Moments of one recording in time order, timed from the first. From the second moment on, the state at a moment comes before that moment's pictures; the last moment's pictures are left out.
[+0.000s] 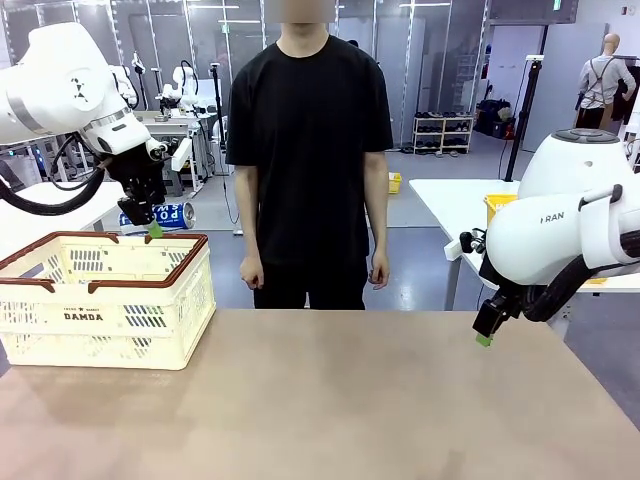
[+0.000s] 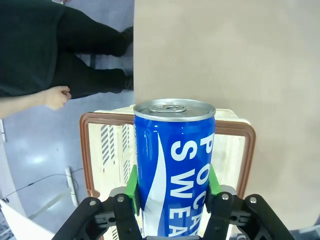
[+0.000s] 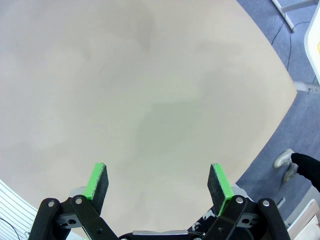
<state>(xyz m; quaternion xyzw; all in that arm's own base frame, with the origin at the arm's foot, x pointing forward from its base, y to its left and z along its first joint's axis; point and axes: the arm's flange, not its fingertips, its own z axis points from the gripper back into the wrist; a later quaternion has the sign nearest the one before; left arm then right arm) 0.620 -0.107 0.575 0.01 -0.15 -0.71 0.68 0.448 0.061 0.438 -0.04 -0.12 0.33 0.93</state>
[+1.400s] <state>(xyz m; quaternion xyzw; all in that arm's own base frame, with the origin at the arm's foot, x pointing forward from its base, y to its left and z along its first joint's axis) 0.719 0.104 0.468 0.05 -0.14 -0.62 0.77 0.448 0.061 0.438 -0.04 -0.12 0.33 0.93</state>
